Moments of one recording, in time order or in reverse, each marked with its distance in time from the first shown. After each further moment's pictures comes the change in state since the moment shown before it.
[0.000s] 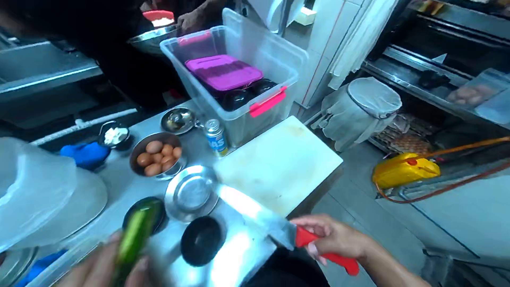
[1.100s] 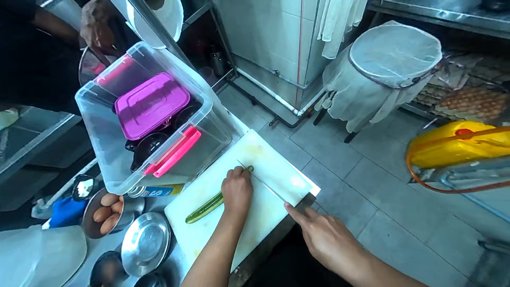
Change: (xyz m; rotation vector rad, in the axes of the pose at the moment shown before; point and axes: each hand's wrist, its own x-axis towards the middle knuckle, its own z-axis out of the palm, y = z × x) left_hand 0.185 0.266 0.390 0.305 -0.284 0.168; right_hand -0.055 -0.010 -0.189 -1.139 0.468 0.229
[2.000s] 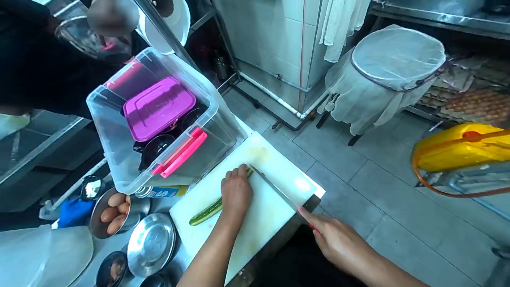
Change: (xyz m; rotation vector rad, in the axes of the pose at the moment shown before) left_hand 0.010 -0.008 -0.029 -0.047 -0.231 -0.134; right_hand -0.001 0.020 0.006 0.195 -0.197 0.105
